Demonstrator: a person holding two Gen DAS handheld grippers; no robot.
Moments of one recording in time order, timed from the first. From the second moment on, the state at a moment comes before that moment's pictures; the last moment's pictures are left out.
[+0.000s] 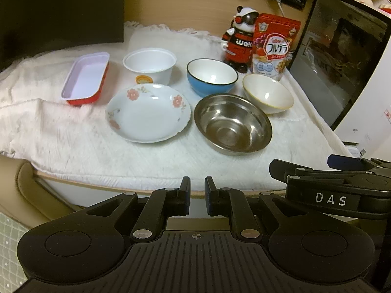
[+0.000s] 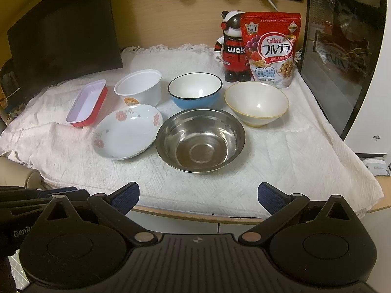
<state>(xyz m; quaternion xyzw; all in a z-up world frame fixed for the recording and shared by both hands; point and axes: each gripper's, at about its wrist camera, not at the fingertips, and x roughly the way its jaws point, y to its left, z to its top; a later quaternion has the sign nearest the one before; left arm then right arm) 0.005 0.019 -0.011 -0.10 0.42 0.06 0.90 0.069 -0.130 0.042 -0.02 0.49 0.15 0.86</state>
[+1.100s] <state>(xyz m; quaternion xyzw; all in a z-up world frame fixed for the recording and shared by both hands) 0.183 0.142 -0.092 -0.18 0.48 -0.15 0.85 0.140 -0.131 -0.053 0.22 0.55 -0.02 0.80</state>
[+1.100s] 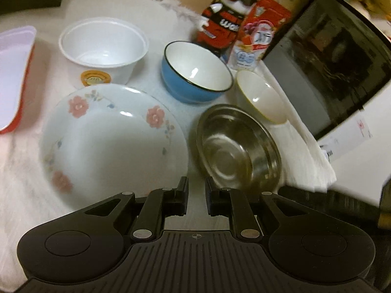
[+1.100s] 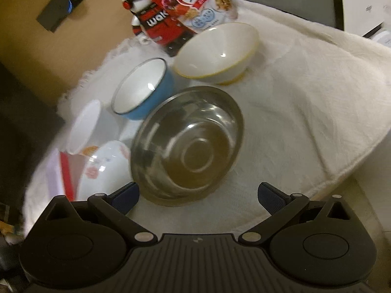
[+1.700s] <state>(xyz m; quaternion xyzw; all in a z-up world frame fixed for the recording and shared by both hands) 0.256 0.104 -0.119 -0.19 0.52 -0.07 0.83 0.240 -0.181 -0.125 0.20 0.61 0.10 0.76</state>
